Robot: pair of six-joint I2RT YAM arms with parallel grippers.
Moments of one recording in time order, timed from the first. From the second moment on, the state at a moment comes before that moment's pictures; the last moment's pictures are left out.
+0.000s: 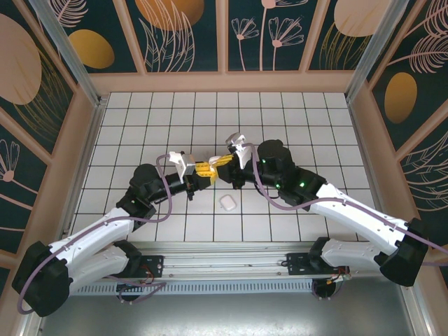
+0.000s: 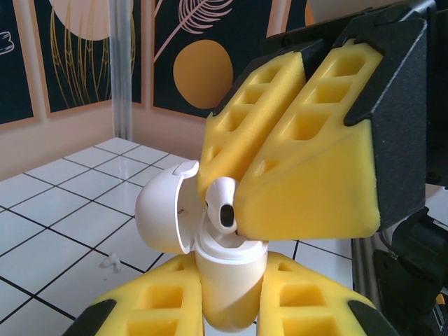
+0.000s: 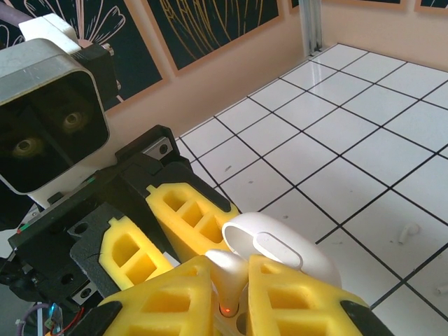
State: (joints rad) left arm -0.65 0.99 0.48 0.53 0.57 -0.16; right arm 0.93 1.12 0.99 -0.18 -0.24 0.20
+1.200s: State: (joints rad) left arm -0.65 0.96 0.45 0.56 0.53 -0.16; right arm 0.95 1.12 1.15 -0.25 -0.25 0.32
